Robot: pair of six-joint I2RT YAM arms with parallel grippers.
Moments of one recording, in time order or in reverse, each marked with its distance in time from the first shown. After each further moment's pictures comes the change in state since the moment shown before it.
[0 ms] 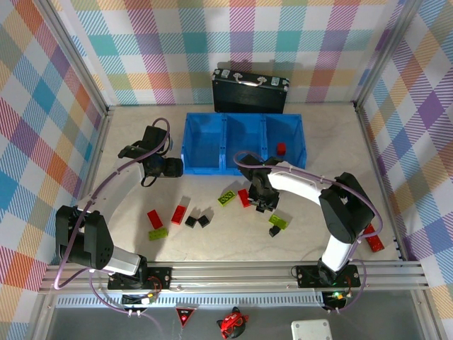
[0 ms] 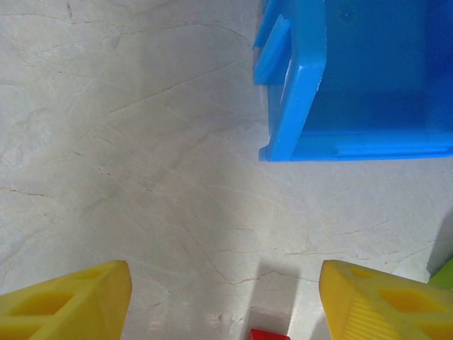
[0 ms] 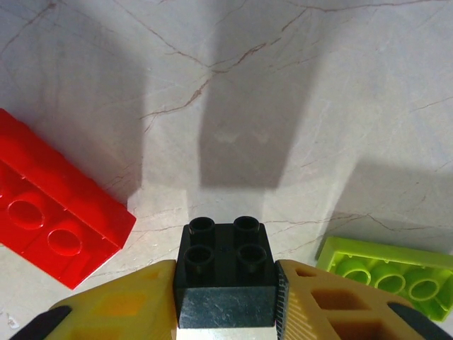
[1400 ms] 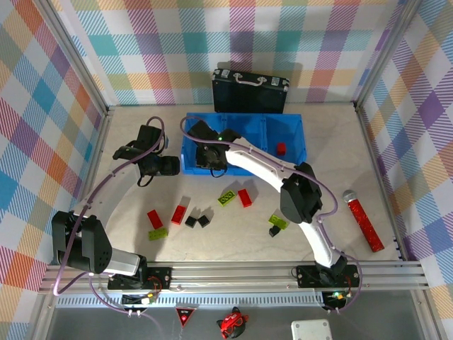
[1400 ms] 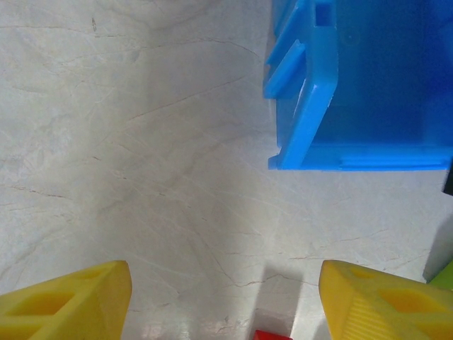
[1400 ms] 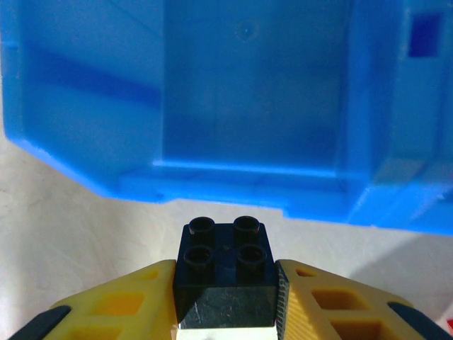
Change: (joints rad) left arm 0.031 -0.034 0.000 0.000 0.008 0.000; right arm 0.125 0.477 0.898 0.005 0.072 -0.249
